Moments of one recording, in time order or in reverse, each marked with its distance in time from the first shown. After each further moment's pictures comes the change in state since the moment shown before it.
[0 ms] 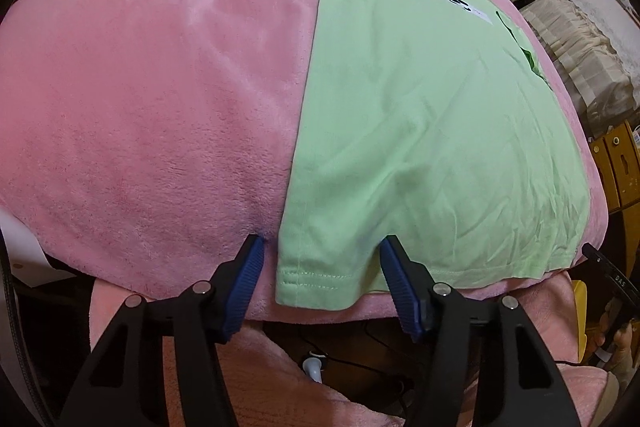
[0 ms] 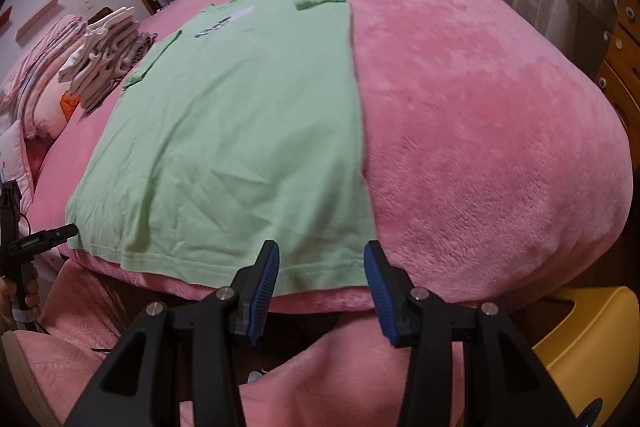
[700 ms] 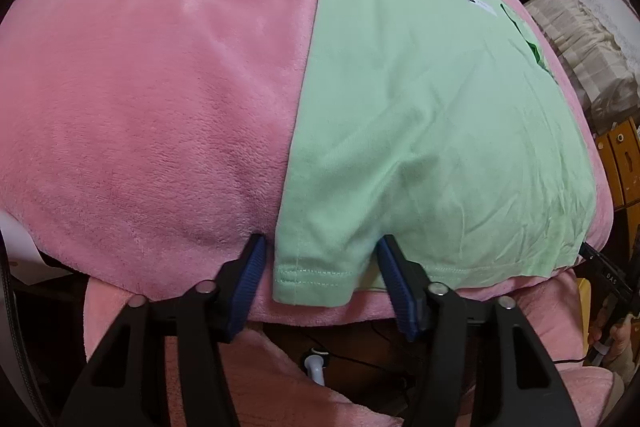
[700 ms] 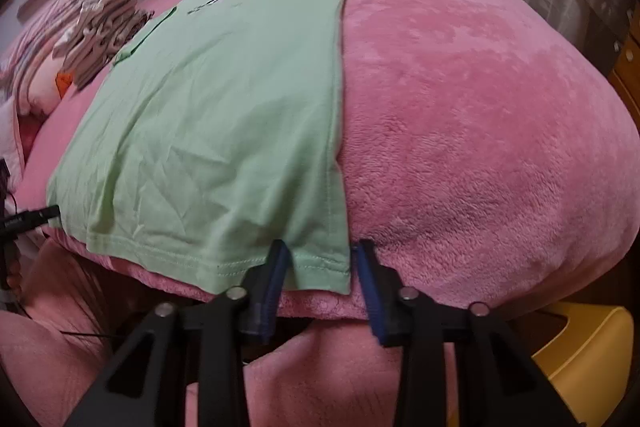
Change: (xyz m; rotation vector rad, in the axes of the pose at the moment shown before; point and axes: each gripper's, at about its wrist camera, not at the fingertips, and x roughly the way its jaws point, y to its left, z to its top) left arm 0.013 -0.008 -0.002 0.006 0.023 0.020; right arm 0.023 -0.005 -0.003 -0.094 0.046 -0.011
